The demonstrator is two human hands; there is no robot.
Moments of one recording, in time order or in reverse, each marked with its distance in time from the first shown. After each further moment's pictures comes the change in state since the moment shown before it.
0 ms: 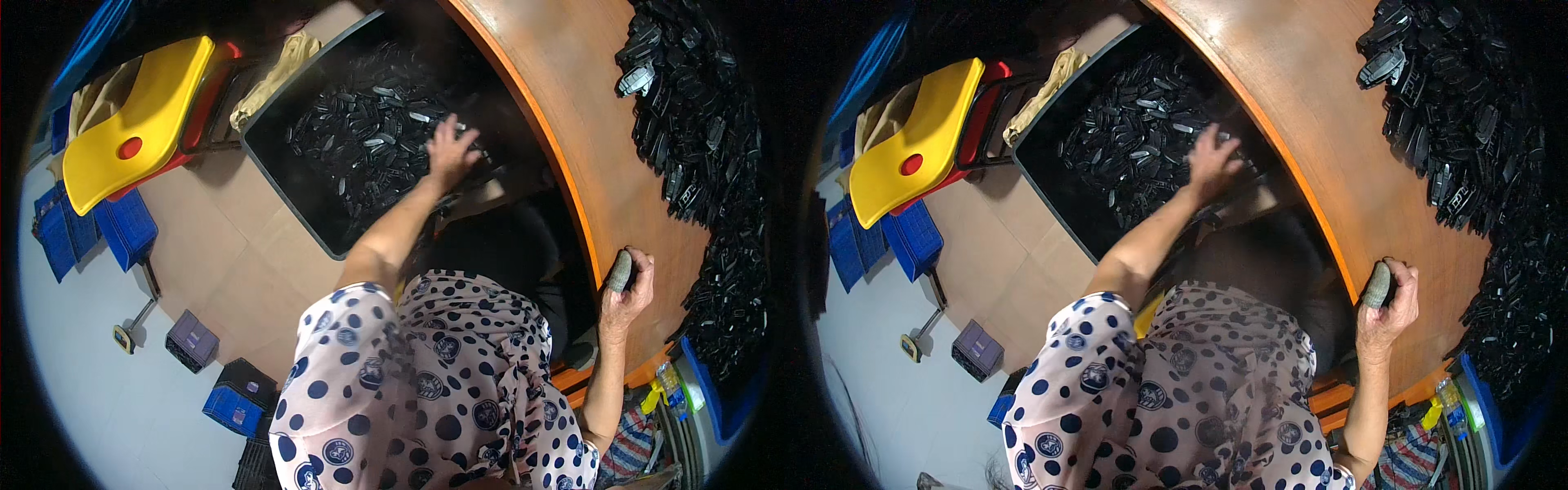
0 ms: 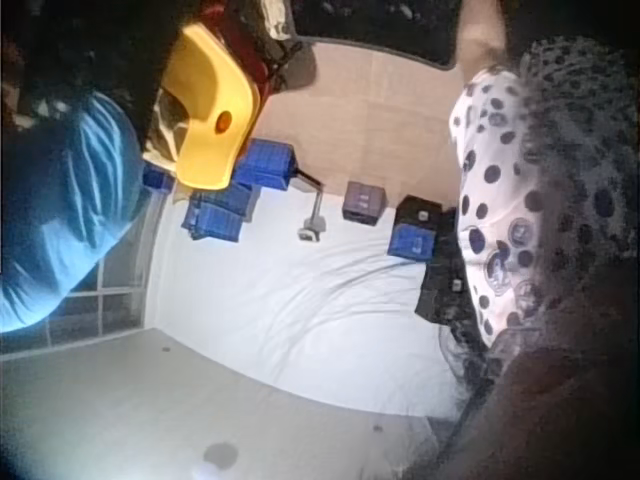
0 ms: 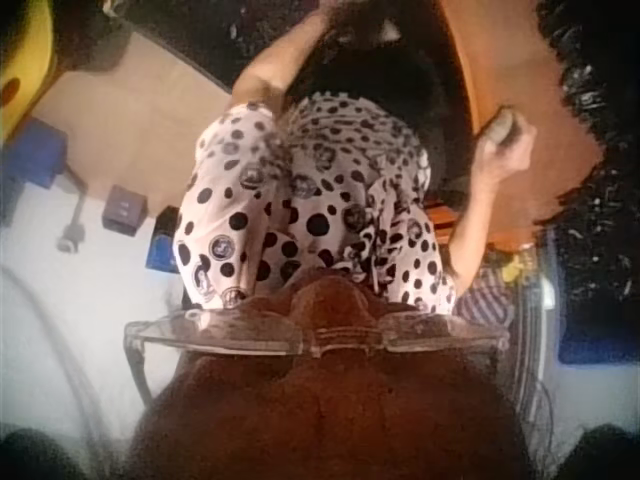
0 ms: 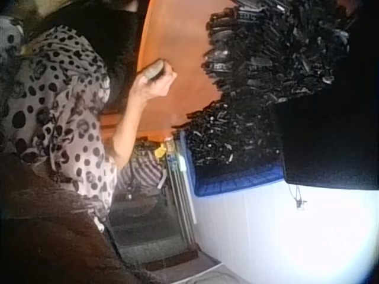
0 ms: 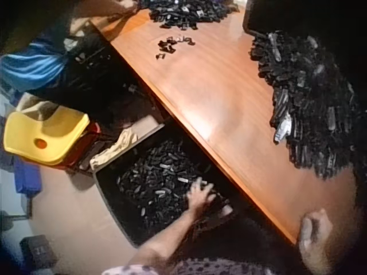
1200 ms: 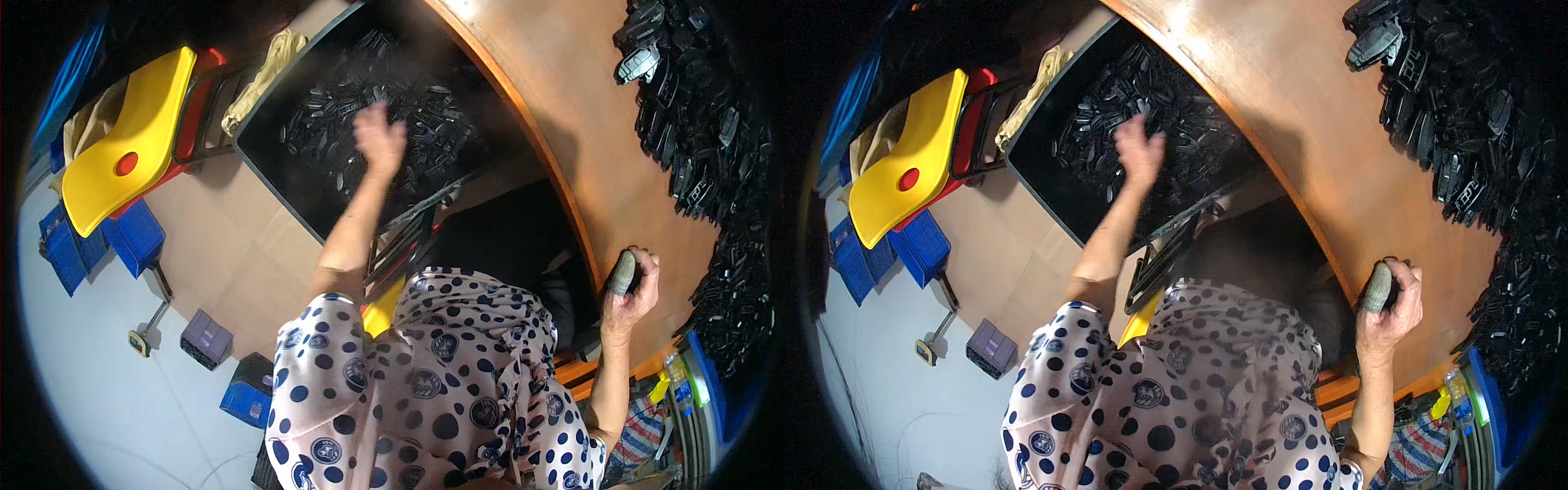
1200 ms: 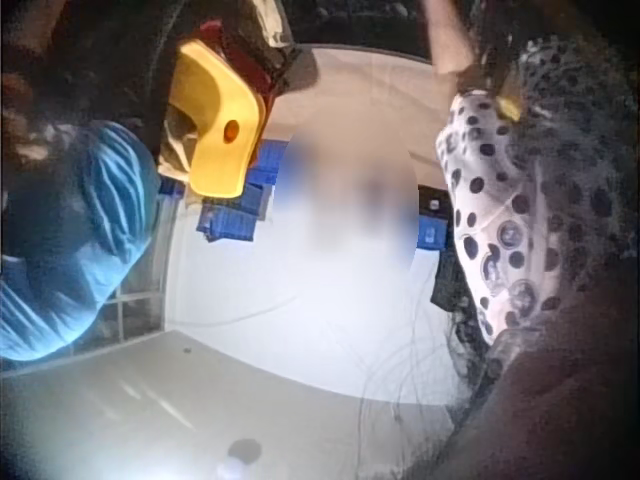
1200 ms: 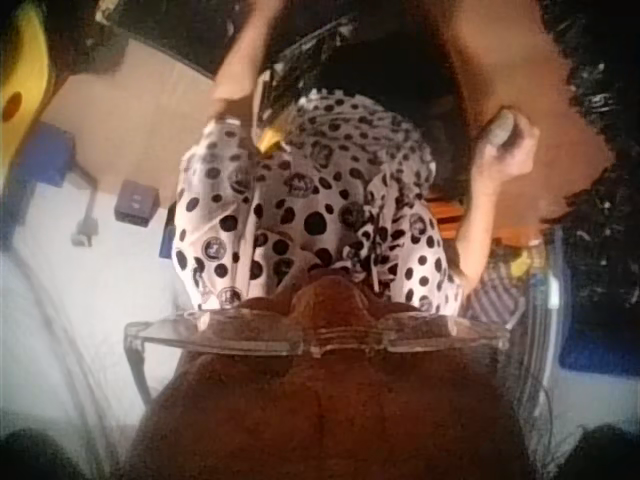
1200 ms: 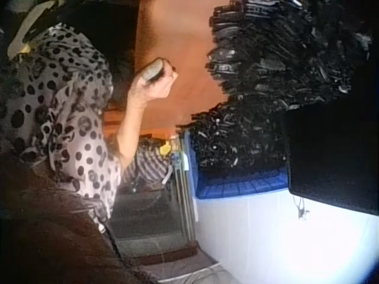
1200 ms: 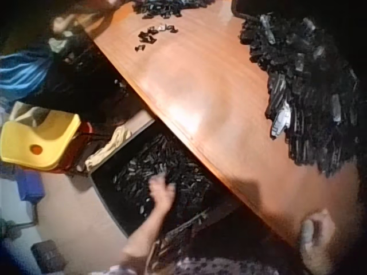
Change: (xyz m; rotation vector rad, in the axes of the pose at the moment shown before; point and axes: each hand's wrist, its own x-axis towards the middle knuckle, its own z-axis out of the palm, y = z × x) left_hand -0.007 -0.094 -0.050 0.186 0.373 -0.179; right_hand -0.003 0.007 0.002 0.023 -0.013 0.077
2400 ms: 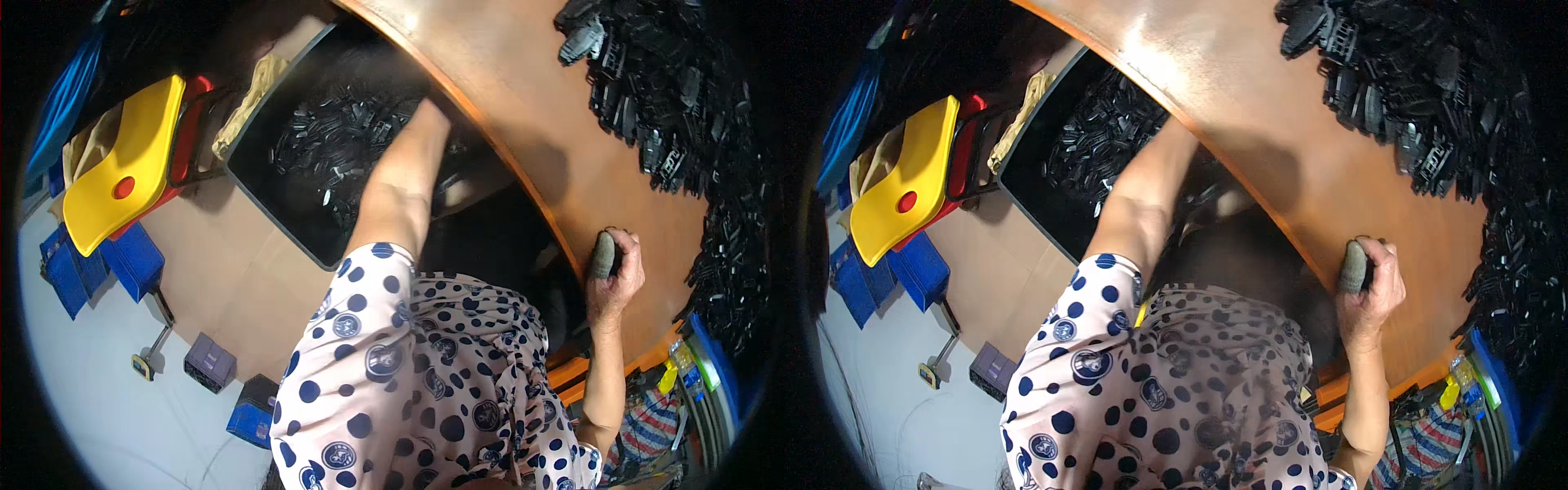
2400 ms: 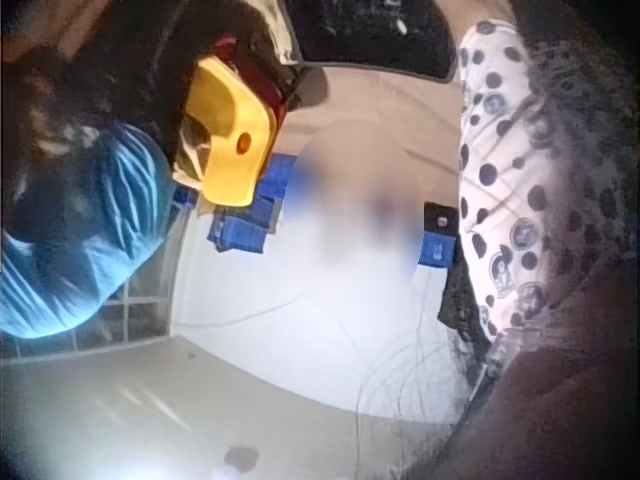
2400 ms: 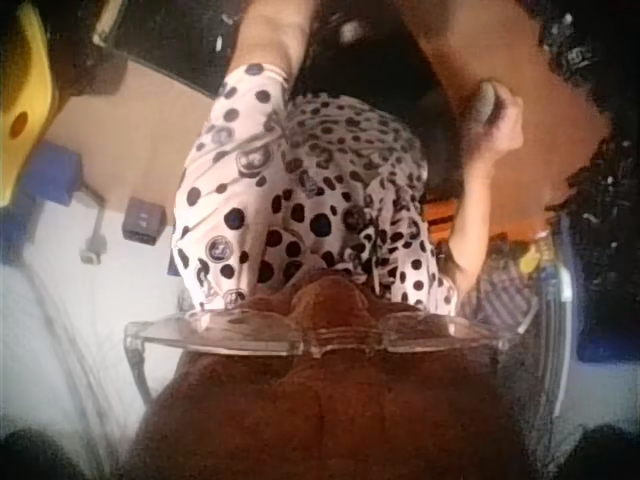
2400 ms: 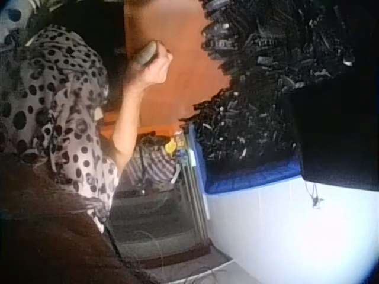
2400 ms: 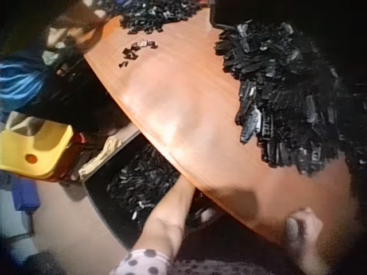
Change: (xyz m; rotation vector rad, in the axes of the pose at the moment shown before) left_hand 0.123 0.179 0.094 -0.796 -0.433 -0.563; right_hand 0.006 -0.006 -0.005 -0.026 0.021 -0.044
